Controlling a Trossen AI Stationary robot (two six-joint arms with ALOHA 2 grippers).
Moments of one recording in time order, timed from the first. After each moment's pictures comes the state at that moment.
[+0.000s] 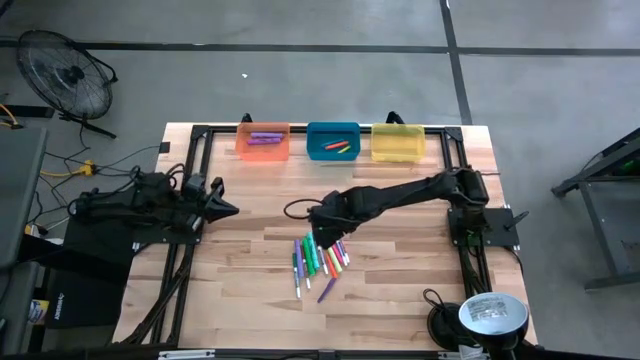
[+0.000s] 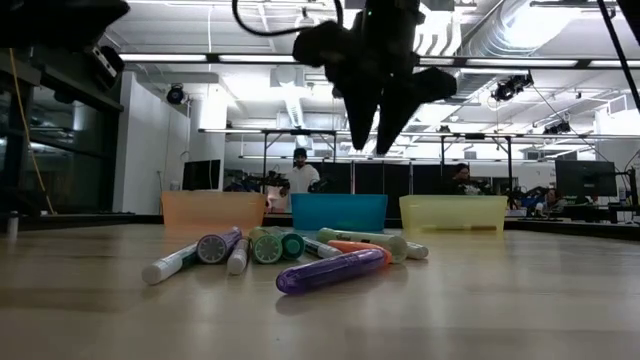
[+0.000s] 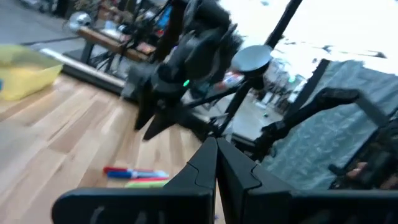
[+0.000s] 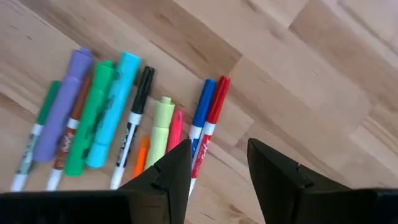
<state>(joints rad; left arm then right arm) -0.03 0.01 0.27 -0.16 0.14 -0.48 0.12 2.01 1.71 -1.12 0.13 1.06</state>
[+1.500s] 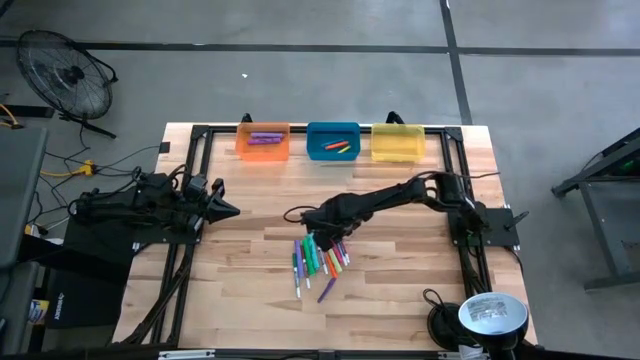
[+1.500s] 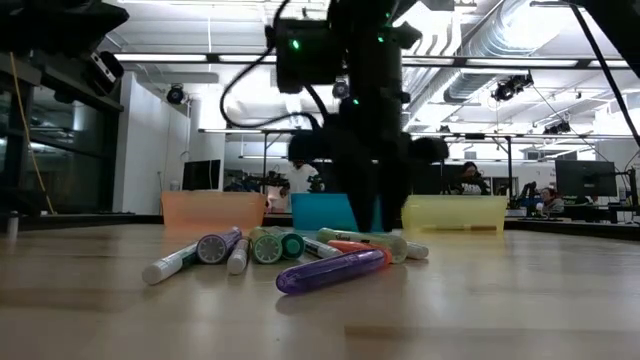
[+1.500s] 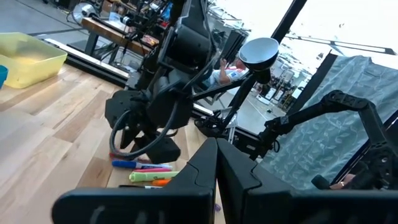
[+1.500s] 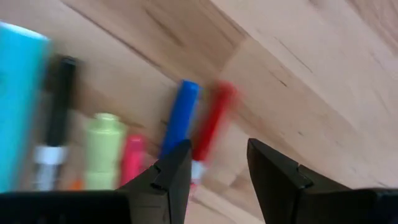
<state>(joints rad) -0.03 0.01 0.26 -0.19 0.14 -0.48 0.07 2.17 1.64 -1.03 0.07 1.01</state>
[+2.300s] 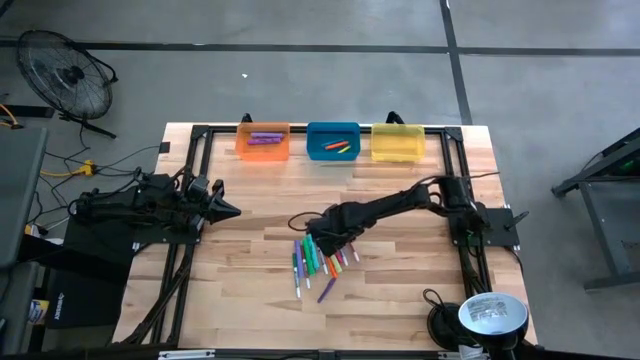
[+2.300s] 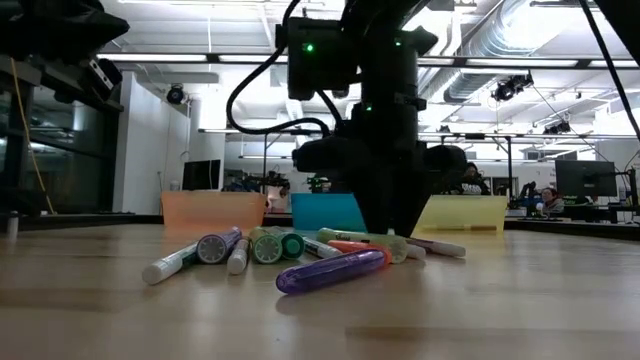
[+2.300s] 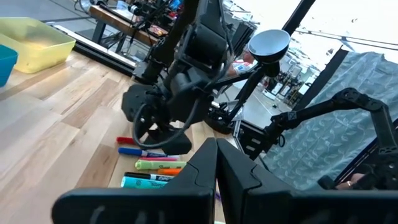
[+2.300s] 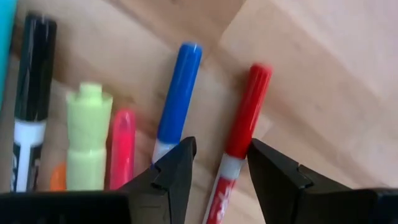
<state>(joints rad) -0.03 0.01 0.26 -0.24 0.12 -0.50 0.15 2.17 1.56 -0.97 0.00 1.10</state>
